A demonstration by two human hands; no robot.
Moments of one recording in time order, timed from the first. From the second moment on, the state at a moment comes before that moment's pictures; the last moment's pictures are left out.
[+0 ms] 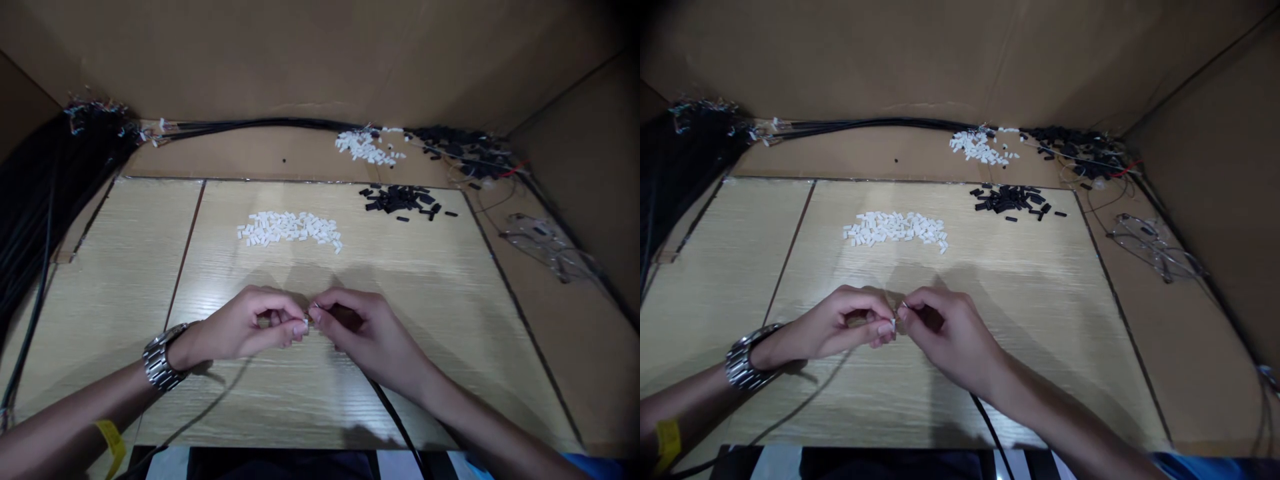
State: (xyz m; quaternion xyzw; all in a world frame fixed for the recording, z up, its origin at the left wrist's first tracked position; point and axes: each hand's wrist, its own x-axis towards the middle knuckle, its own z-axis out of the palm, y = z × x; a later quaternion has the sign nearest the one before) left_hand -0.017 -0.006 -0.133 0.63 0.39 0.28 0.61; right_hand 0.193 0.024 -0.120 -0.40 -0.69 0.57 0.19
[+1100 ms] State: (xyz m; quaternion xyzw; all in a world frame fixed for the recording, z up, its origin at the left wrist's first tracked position) left_hand -0.020 -0.005 -0.132 0.51 0.40 0.30 0.70; right_hand 0.192 0.022 -0.114 -0.33 -0.75 0.50 0.29
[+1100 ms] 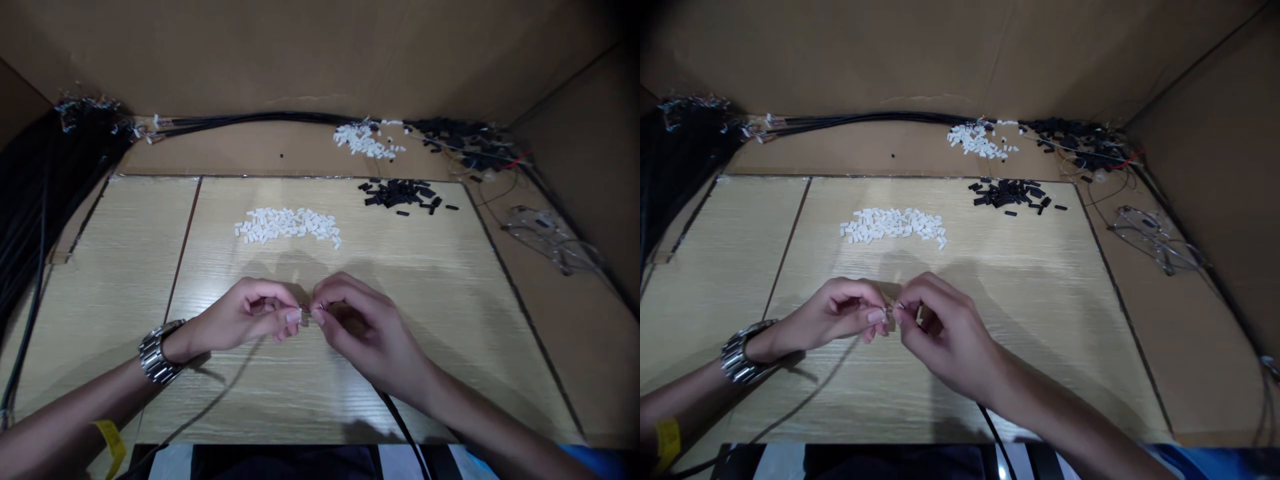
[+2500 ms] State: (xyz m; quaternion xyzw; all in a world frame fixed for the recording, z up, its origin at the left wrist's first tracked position) left_hand -0.021 -0.005 -0.132 0.46 0.39 0.32 0.73; right_hand 0.195 0.020 -0.115 -0.25 -0.82 0.41 0.32
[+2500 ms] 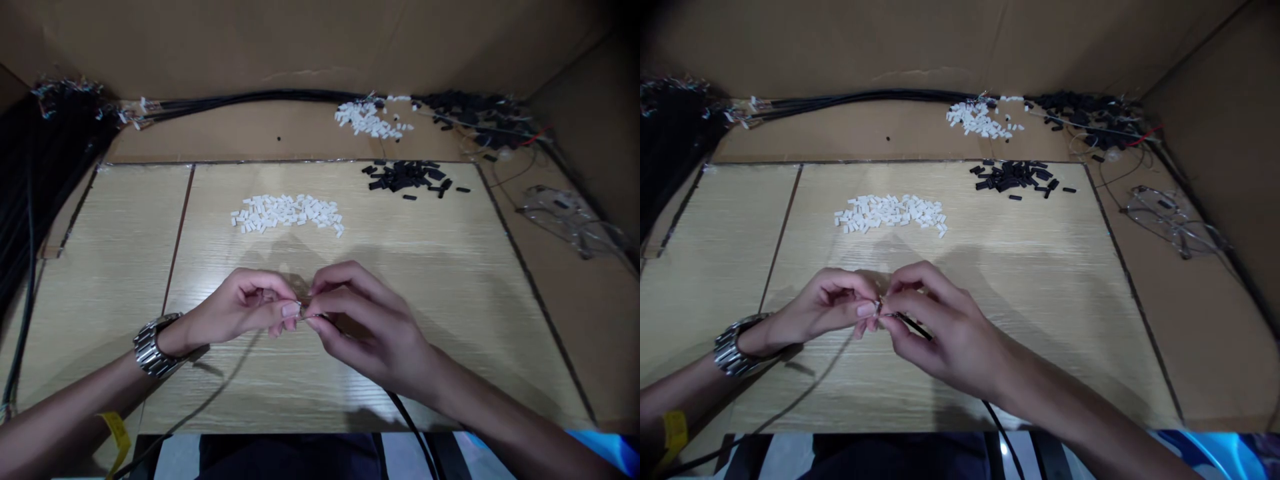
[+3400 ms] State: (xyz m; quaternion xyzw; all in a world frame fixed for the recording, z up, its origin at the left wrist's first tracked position) left_hand -0.021 0.000 -0.128 0.45 0.39 0.31 0.74; right_hand 0.196 0.020 -0.111 -0.23 -0.91 0.14 0.32
